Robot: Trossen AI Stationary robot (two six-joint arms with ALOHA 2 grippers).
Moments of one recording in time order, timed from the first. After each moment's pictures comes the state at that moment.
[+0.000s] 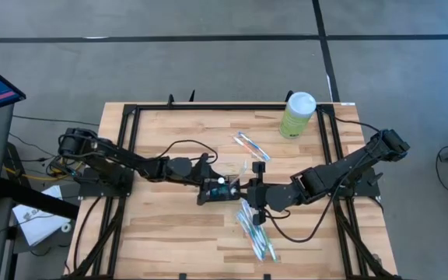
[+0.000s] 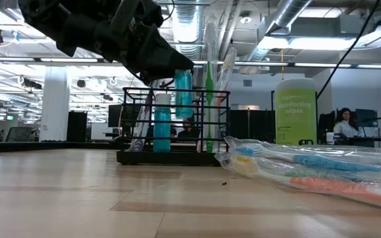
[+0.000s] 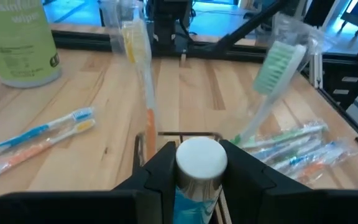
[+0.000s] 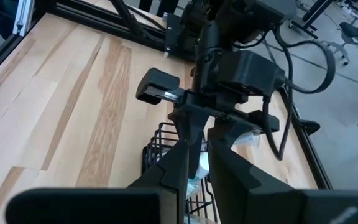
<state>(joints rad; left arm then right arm) -0.11 1.55 0.63 0.62 -0.09 -0.11 0.46 1.51 1.25 -0.33 0.57 -0.08</state>
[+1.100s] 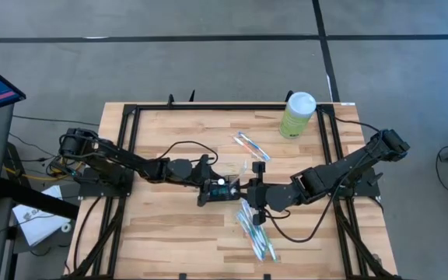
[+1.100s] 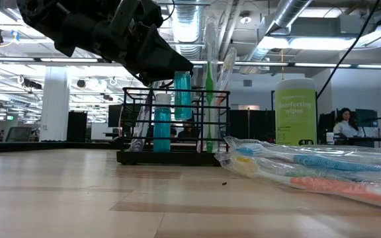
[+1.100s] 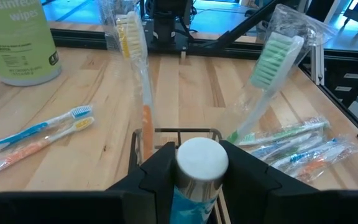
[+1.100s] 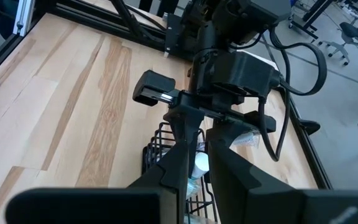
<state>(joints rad) -0.13 1.55 0.63 0.62 -0.11 -0.11 0.46 1.51 1.25 -0.33 0.57 -0.08</state>
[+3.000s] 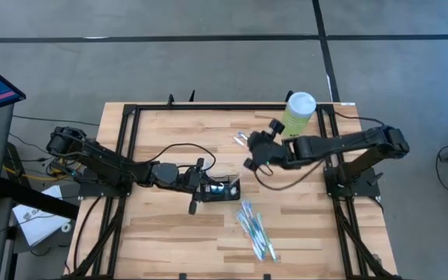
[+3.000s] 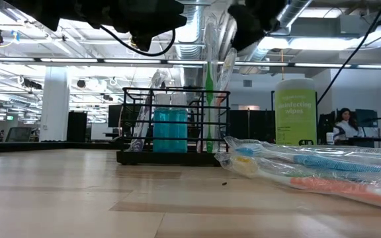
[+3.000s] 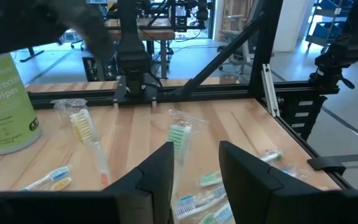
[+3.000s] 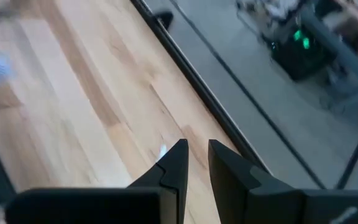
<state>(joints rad) -0.24 1.41 0.63 0.64 -0.15 -0.02 0.11 1.48 1.25 -0.64 0.80 0.23</state>
